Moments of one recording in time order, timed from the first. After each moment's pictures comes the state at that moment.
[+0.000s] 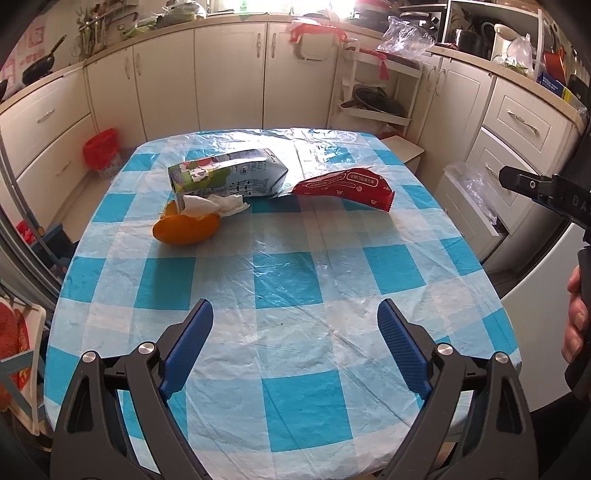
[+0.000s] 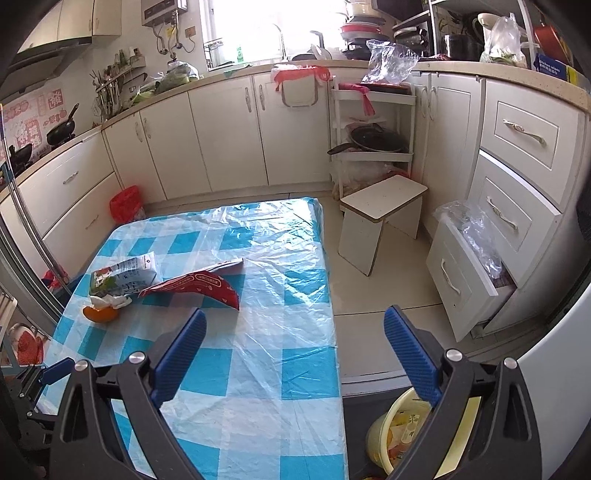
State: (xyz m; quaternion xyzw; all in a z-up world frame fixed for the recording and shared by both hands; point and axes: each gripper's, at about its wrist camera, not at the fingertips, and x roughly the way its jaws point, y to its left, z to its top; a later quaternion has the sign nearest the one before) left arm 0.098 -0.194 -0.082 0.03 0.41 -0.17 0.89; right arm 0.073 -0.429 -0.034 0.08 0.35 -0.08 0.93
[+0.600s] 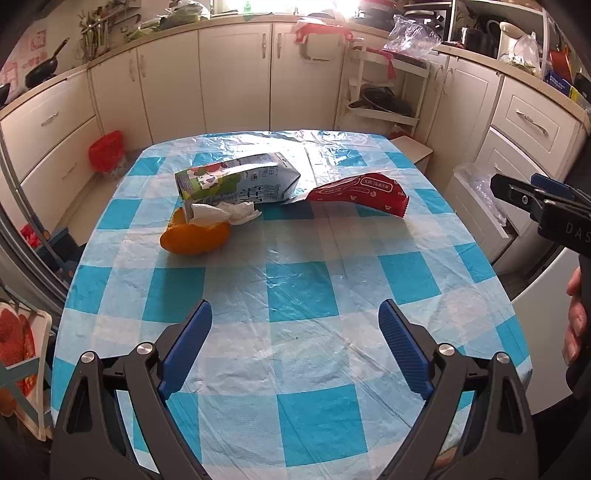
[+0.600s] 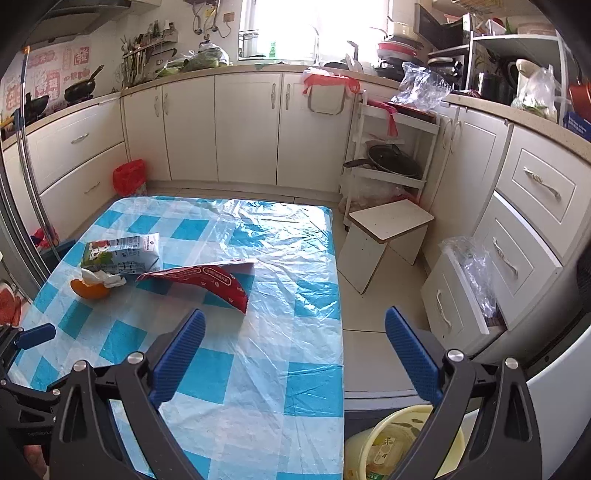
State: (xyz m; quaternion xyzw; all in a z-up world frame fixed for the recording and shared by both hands) left arm 0.112 -0.193 -0.084 0.04 0.41 -0.16 0.90; right arm 0.092 -0.396 -0.038 -0.01 0.35 -0.07 0.94
